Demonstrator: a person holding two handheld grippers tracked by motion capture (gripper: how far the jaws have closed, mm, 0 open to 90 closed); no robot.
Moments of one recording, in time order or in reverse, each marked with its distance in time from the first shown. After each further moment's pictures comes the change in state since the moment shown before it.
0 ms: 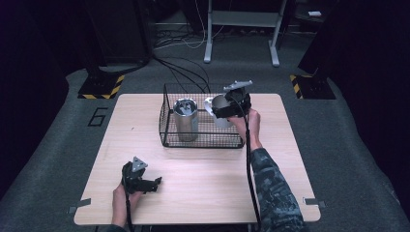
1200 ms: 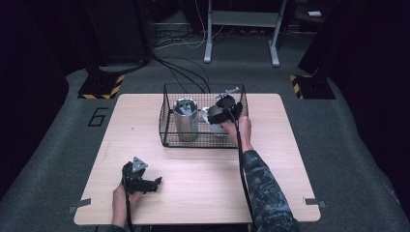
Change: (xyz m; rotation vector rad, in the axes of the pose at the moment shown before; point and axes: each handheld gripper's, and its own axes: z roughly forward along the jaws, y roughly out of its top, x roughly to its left) left arm -0.001 0.000 0.000 -0.013 0.005 -0.006; right arm 0.006 -0.022 0.057 0.164 -0.015 0.036
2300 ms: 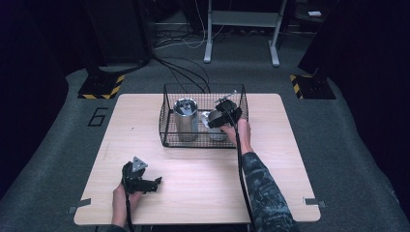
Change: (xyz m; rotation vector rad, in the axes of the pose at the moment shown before) left arm 0.001 0.000 0.000 0.008 -0.005 0.011; right arm -0.001 -0.011 0.016 0.118 0.029 0.045
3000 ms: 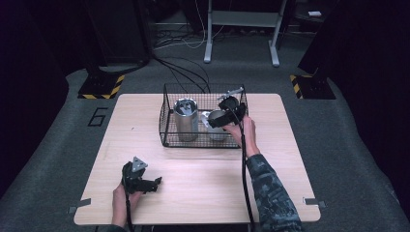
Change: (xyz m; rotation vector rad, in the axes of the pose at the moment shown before) left arm -0.001 0.000 0.000 -0.003 0.002 -0.006; right arm 0.012 0.002 -0.053 -0.121 0.030 -0.081
